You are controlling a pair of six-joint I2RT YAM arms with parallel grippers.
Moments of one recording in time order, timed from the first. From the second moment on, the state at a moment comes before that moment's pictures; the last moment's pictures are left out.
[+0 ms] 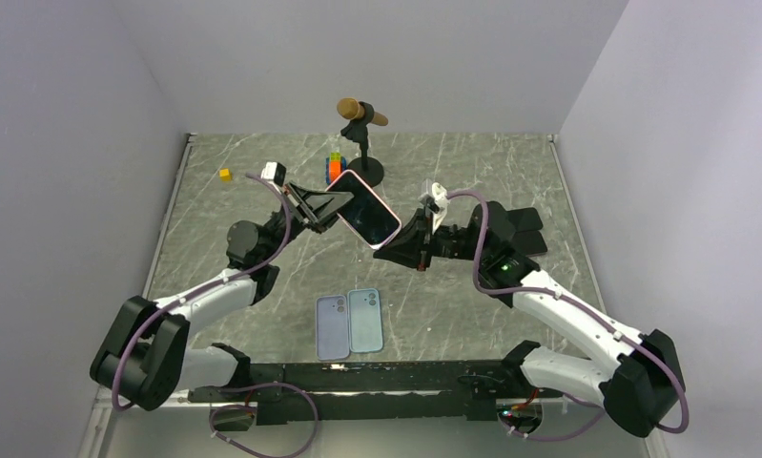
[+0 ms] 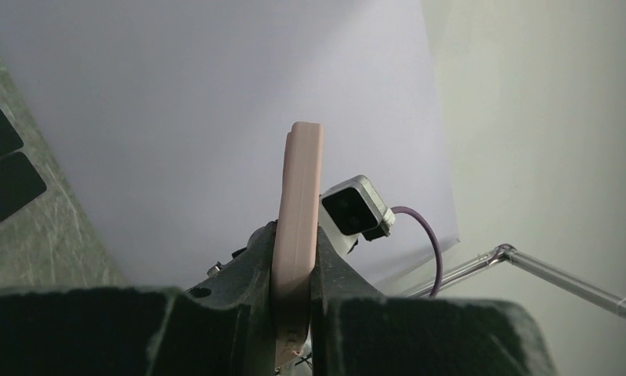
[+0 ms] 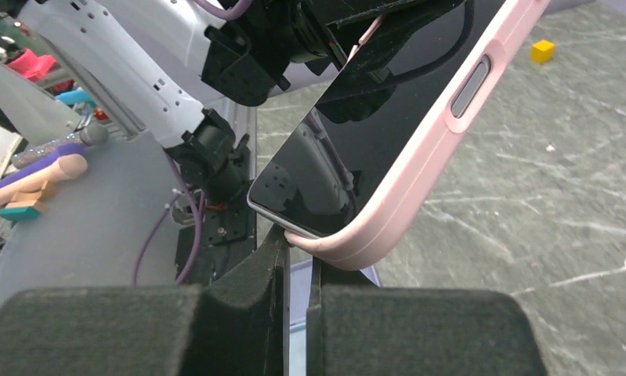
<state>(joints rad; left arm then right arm) -0.45 1.23 0.51 1.22 0.47 -1.67 0.64 1.08 0.72 0.40 -0.81 0.26</state>
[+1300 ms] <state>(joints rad) -0.45 1.12 0.68 0.64 1.00 -1.04 0.58 1.01 0.75 -0.02 -1.08 0.50</state>
